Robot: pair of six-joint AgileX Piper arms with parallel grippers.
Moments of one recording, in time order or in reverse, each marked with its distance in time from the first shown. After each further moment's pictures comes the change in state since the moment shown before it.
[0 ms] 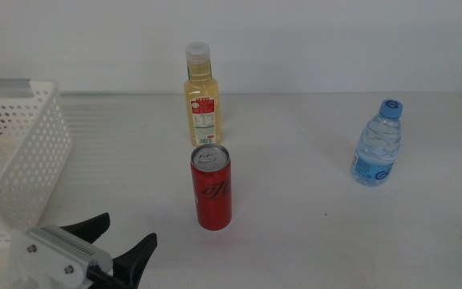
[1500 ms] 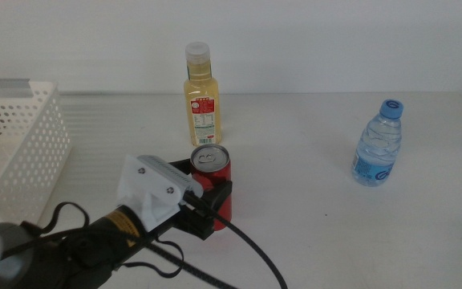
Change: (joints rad) left arm 0.000 0.400 -0.462 0.221 0.000 -0.053; right arm 0.000 0.000 0.000 0.000 0.000 0.000
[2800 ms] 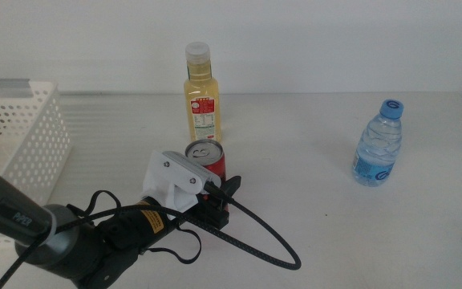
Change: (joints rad) left arm 0.000 0.187 -0.156 0.015 -0.002 -0.023; right arm 0.000 0.000 0.000 0.000 0.000 0.000
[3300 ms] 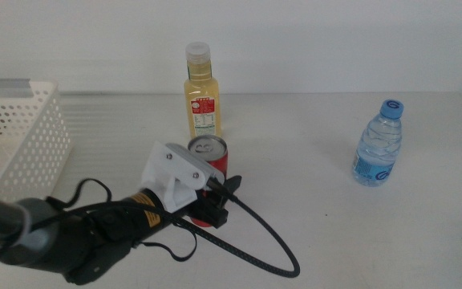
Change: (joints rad) left arm 0.000 -0.106 0.002 0.059 0.147 0.000; right arm 0.000 0.000 0.000 0.000 0.000 0.000
